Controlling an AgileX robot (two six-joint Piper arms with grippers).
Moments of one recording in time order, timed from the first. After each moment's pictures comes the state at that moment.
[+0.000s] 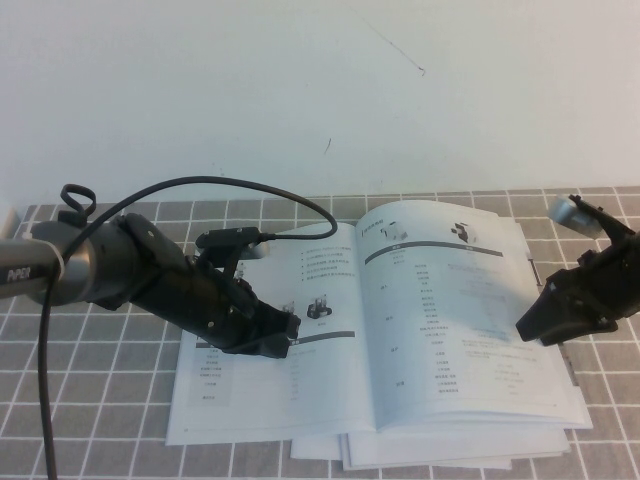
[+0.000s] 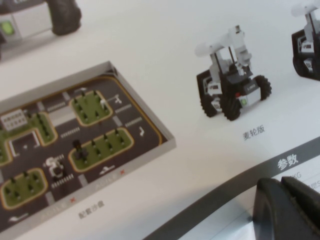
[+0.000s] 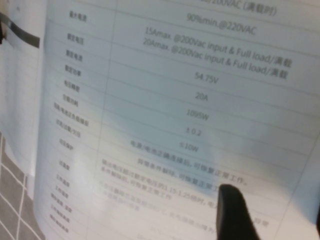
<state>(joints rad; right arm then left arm) -0.03 2.13 -1.36 0.79 1.09 -0.78 -0.28 1.99 -1.19 -0.86 0.61 0.67</state>
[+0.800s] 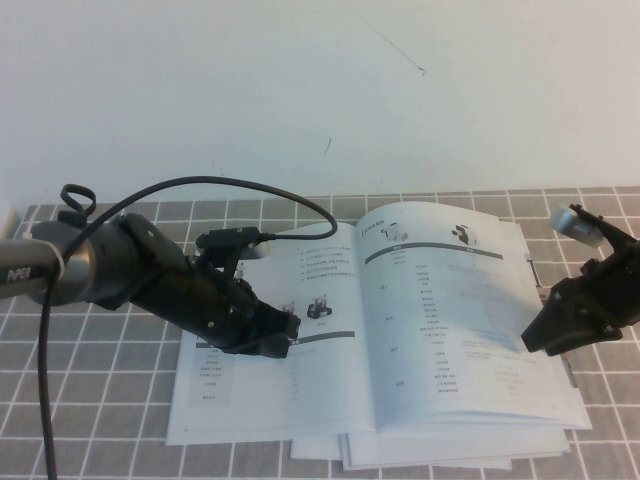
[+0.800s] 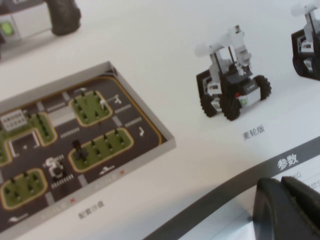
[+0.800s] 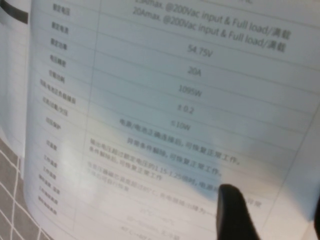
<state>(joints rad) -0.04 2.15 -1.36 0.76 1.12 -0.78 -0.28 1.99 -1.19 -0.86 0.61 0.67</state>
